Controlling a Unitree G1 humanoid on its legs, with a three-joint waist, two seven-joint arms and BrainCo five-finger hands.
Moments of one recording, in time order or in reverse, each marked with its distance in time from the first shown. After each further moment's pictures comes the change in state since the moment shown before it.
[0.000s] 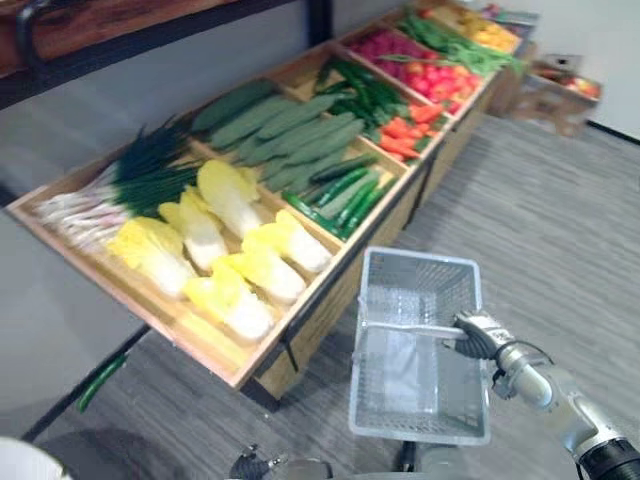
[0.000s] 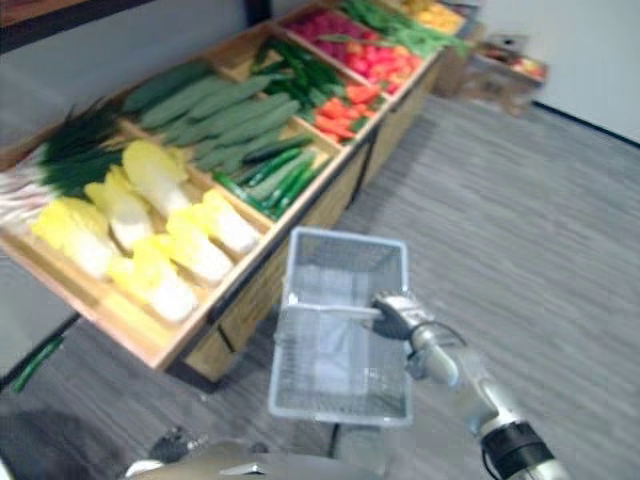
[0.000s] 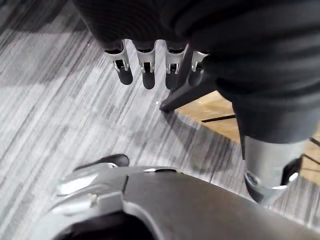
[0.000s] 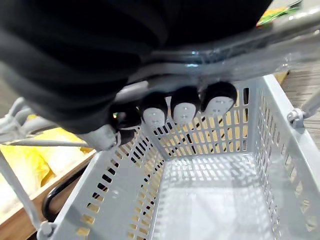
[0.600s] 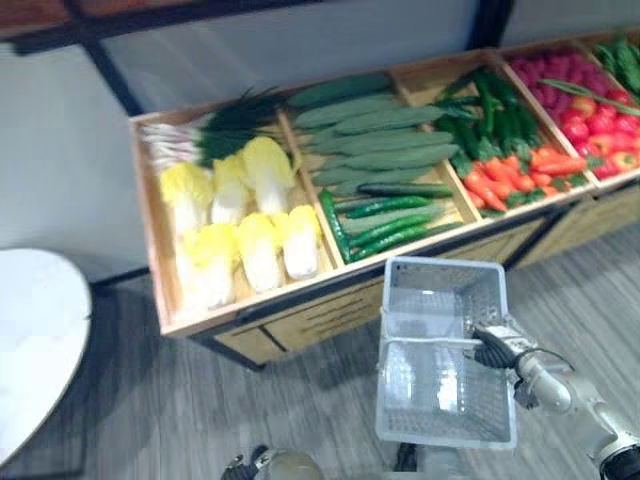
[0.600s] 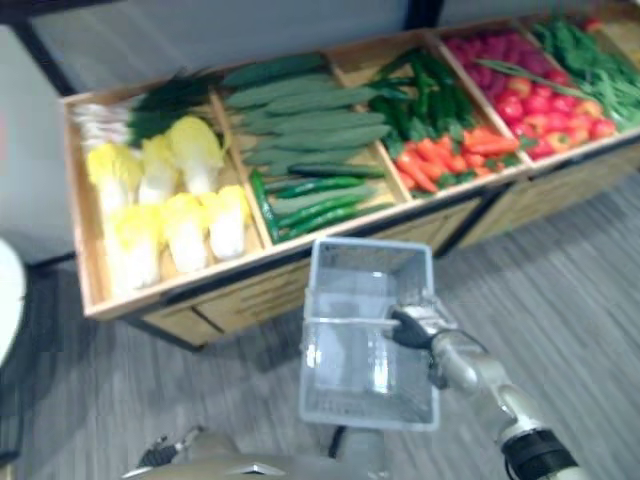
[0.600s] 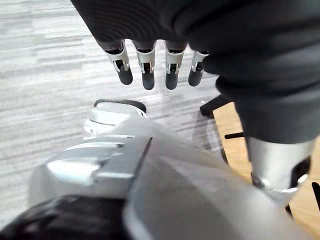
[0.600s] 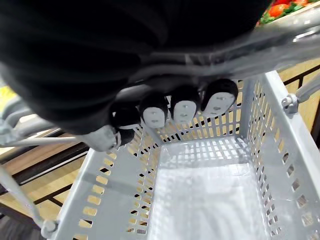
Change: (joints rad) left arm -0.002 -0.049 0.172 0.047 -0.068 0.003 0.018; right arm 0.069 -0.072 -0.032 0.026 -0.019 0.039 0.025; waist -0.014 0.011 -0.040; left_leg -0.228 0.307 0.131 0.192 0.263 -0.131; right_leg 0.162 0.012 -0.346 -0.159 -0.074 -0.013
